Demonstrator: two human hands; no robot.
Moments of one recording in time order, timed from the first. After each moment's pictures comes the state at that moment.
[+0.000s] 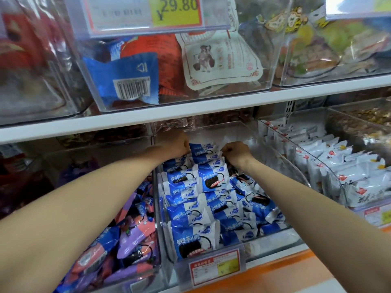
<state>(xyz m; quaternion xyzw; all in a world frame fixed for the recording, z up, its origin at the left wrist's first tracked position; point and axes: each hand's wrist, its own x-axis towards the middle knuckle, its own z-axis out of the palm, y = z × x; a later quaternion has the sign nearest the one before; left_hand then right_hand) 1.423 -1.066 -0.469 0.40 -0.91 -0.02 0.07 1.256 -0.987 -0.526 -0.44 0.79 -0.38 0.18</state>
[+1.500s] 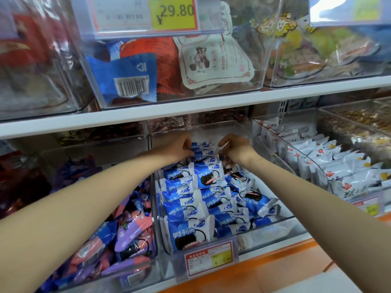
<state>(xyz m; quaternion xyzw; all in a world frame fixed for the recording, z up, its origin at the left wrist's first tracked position) 1.434 -1.040 -0.471 0.35 -0.92 -0.12 0.13 1.261 -0.961 -0.505 -0.43 0.76 -0.42 0.25</state>
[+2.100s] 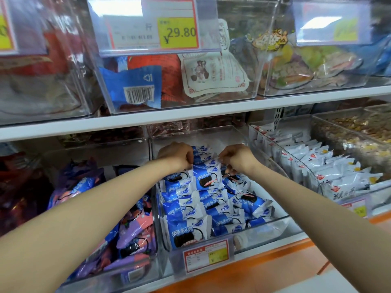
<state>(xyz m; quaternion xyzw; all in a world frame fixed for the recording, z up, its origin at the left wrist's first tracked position) 1.431 -1.023 -0.475 0.40 -0.91 -0.12 0.07 1.262 -0.941 -0.505 -0.45 0.75 -0.41 0.27</state>
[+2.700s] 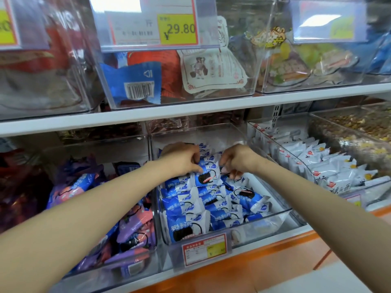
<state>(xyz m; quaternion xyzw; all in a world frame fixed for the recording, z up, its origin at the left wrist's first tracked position) 1.432 -1.005 -0.475 0.34 -0.93 -0.12 0.04 1.262 -0.926 -0.493 -0.50 0.76 -0.28 0.30</state>
